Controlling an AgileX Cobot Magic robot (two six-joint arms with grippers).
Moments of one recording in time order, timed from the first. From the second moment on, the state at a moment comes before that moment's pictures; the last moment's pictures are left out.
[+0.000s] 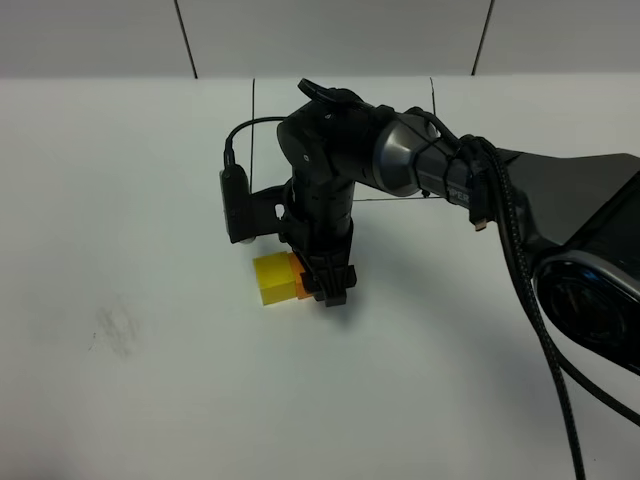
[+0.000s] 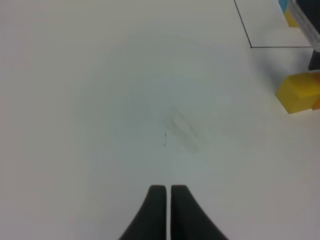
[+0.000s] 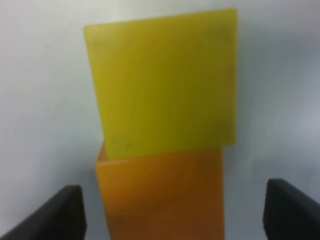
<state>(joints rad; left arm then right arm) 0.02 -0.01 -0.51 -0.07 1.07 0.02 0.71 2.31 -1.83 -0.01 1.02 -0.98</state>
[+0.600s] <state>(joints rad) 0.02 -0.01 -0.51 -0.07 1.07 0.02 0.71 2.11 -1.83 -0.20 1.18 -0.77</state>
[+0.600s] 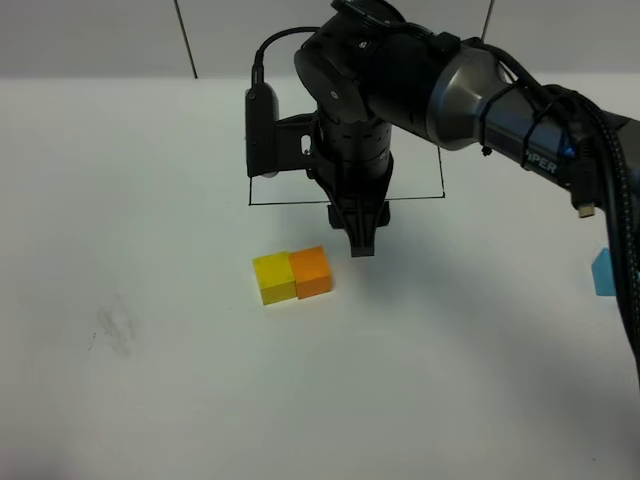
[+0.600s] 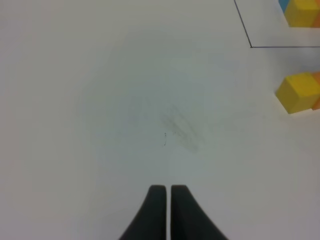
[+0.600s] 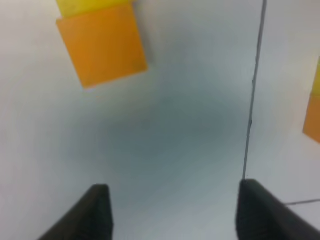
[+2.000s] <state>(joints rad) 0.02 -0.01 -0.51 -0.07 1.07 0.02 0.27 1.61 -1.21 -0.17 1.14 -0.39</state>
